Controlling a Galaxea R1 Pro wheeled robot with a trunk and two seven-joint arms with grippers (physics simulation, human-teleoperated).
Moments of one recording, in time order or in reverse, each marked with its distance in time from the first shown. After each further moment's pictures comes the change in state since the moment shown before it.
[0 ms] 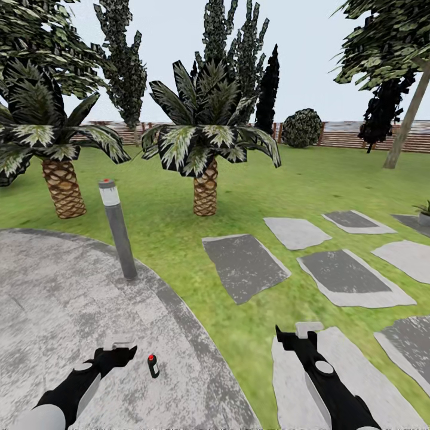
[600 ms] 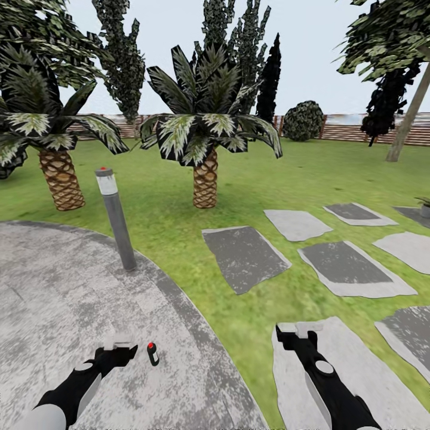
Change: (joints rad) left arm 0.000 -0.003 0.003 0.000 0.000 -0.006 0.000; right arm 0.000 -0.001 0.000 -0.002 -0.001 0.000 0.000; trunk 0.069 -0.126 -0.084
